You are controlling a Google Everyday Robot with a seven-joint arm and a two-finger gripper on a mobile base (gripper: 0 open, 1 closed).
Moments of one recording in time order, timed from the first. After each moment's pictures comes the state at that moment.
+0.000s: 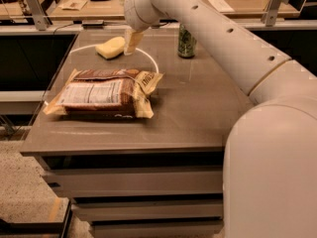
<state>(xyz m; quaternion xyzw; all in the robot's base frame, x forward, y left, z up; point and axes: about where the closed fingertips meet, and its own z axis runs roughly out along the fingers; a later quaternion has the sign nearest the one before) 0.808 0.108 0.946 -0.75 0.43 -0.13 0.48</state>
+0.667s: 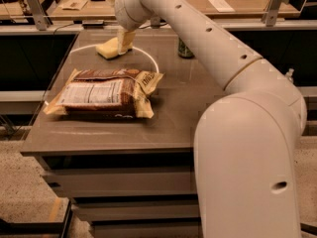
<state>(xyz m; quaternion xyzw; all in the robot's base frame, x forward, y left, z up) 0.829 0.139 0.933 -0.78 0.40 -0.13 0.47</state>
